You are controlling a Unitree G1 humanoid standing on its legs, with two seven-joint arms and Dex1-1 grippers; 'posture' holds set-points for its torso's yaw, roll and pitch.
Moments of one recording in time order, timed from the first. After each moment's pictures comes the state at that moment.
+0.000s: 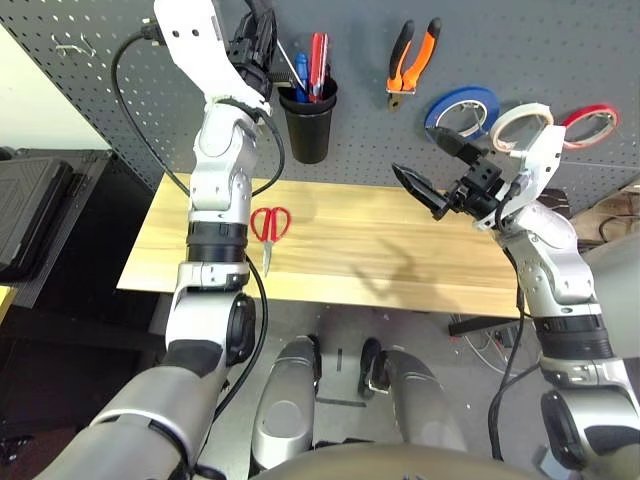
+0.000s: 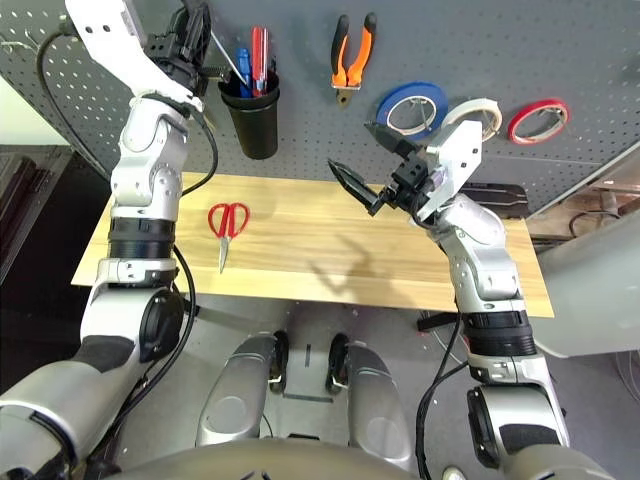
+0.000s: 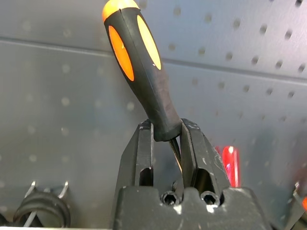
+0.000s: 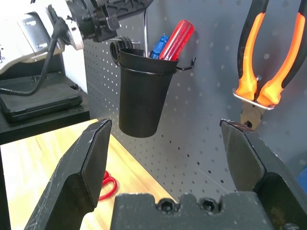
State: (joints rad) left arm -0.94 0.17 0.16 0.42 -0.19 -0.02 -0.17; right arm -0.40 -0.34 -0.06 0.00 0.42 0.01 0.76
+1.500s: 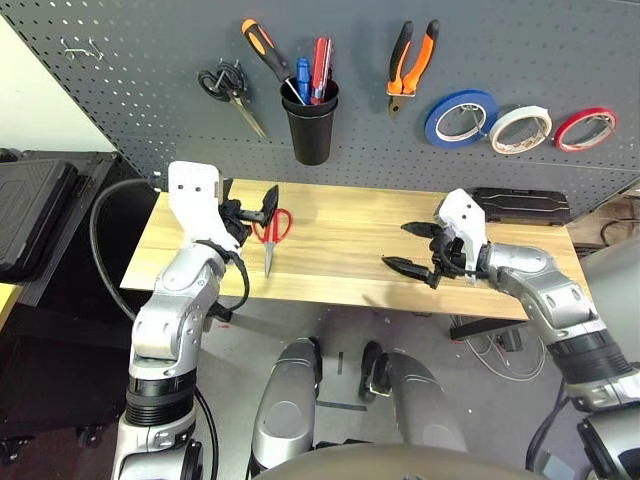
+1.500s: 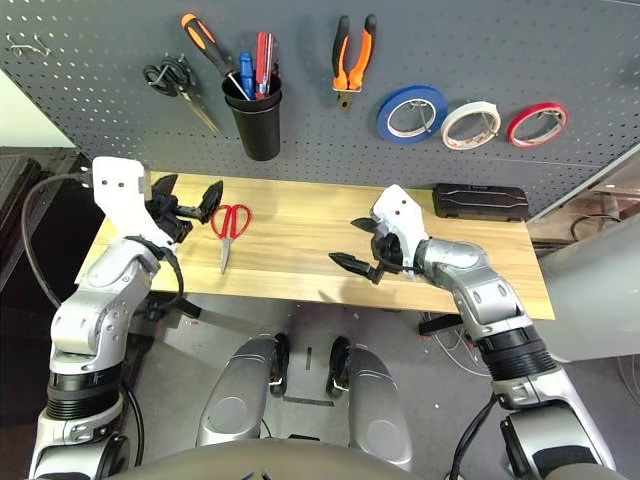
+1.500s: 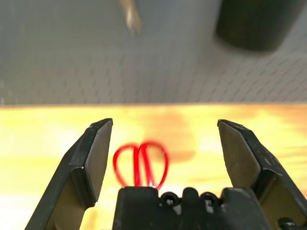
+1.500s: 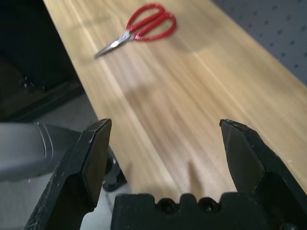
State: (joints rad) left arm -0.19 0.28 0.10 -0.24 -0.24 0.61 -0.12; right arm -0.30 -0.50 0.20 0.04 0.20 0.37 0.86
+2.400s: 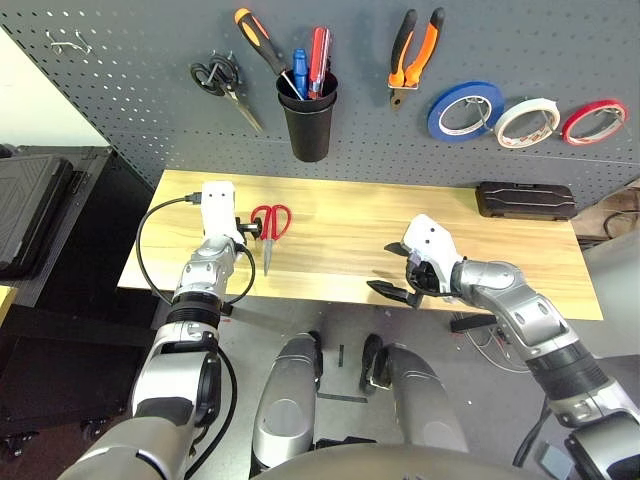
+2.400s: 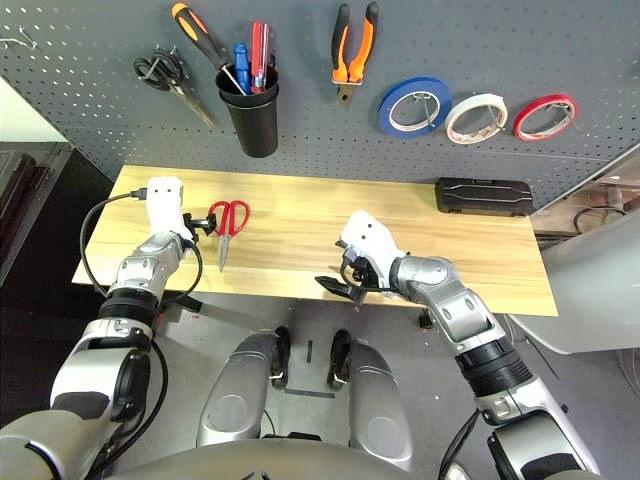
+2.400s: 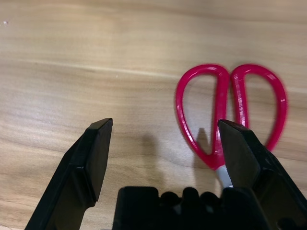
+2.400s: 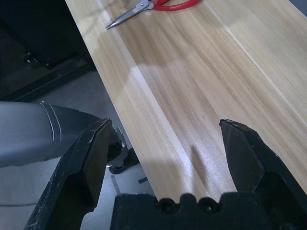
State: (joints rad) left arm -0.65 0.28 0.14 0.90 -0.09 0.26 -0.04; right arm -0.26 -0.44 0.28 -0.04 0.11 0.43 0.79
